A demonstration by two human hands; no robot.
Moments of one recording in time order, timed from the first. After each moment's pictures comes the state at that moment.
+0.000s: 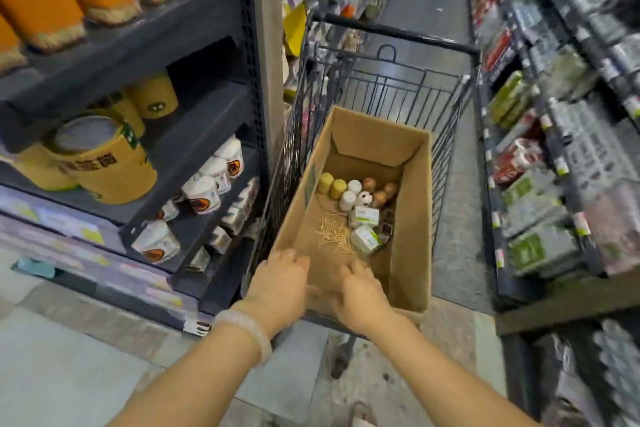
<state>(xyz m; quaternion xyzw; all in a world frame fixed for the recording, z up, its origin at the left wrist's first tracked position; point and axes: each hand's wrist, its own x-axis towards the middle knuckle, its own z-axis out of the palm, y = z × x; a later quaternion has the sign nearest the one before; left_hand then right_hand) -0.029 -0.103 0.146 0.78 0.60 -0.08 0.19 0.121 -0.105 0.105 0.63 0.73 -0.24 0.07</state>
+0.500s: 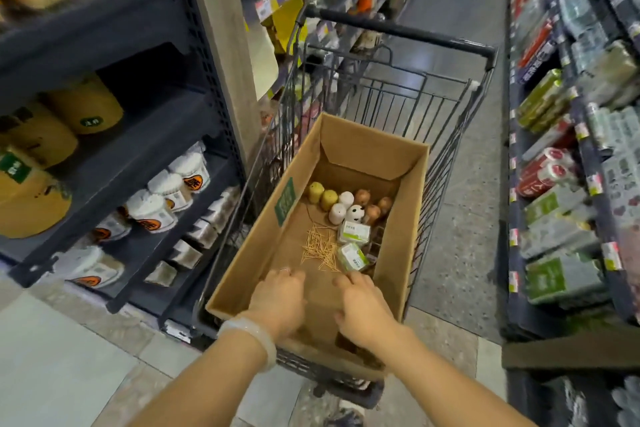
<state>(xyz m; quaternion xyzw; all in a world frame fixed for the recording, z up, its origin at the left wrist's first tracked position) 0.065 -0.039 0.123 0.67 0.67 -0.12 0.28 0.210 -0.034 0.102 0.57 0.77 -0.27 0.10</state>
